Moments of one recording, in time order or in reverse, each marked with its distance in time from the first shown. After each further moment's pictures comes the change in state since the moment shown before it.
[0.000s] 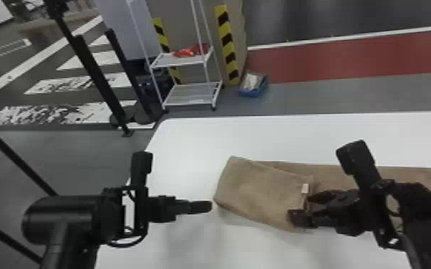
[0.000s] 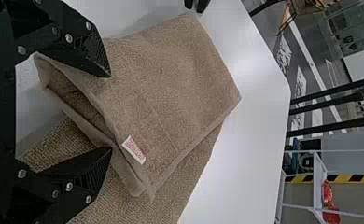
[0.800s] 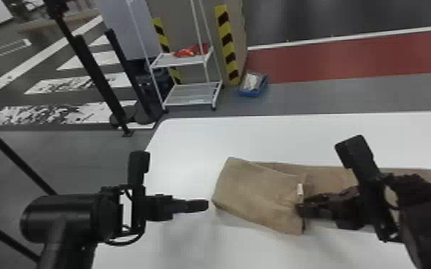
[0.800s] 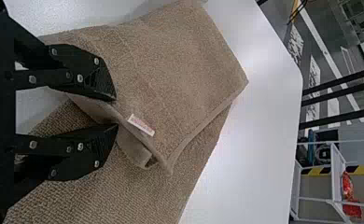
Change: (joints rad) left arm -0.008 0.021 0.001 0.028 0.006 -0.023 -0.003; right arm -0.057 0.000 0.011 0.029 -0.016 0.098 -0.025
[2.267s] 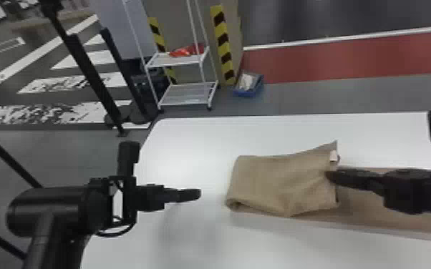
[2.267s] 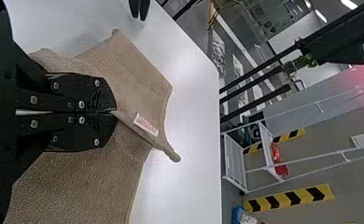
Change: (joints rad) left arm -0.030 0.013 0.013 -0.009 0.008 -0.012 -0.014; right arm 0.104 0.000 -0.304 -0.303 -0.185 0.116 0.055
